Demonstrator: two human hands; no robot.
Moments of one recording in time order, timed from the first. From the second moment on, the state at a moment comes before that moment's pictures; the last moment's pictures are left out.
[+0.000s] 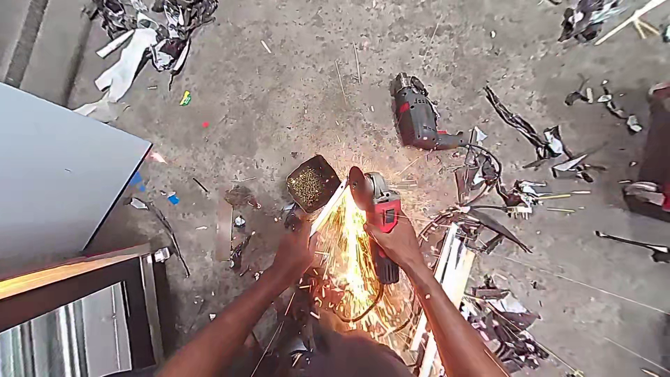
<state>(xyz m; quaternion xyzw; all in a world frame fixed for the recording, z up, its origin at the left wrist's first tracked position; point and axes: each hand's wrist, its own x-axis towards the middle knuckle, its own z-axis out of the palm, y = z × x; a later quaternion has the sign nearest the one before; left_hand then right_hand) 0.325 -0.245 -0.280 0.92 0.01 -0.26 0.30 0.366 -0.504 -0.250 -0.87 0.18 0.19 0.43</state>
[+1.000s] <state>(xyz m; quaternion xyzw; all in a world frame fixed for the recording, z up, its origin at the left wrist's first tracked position) 0.339 -0.229 -0.278 0.87 0.04 -0.33 0.38 0.354 -0.520 -0.275 -0.73 0.21 0.16 0.64</state>
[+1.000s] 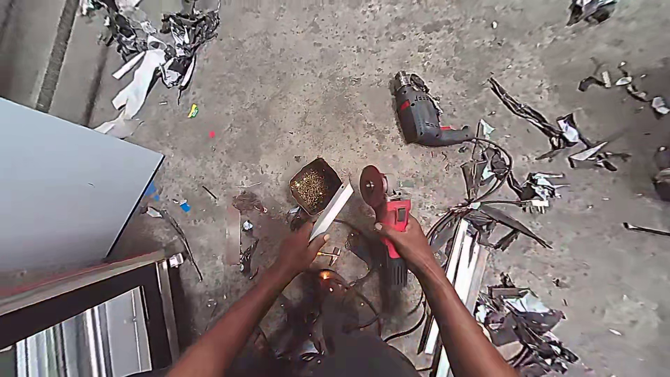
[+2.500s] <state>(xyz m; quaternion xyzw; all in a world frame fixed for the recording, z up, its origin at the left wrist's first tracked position) 0.355 -0.213 -0.271 0.52 0.08 -0.48 0.70 0.352 -0.491 -0.253 -0.88 0.16 0.12 0.43</state>
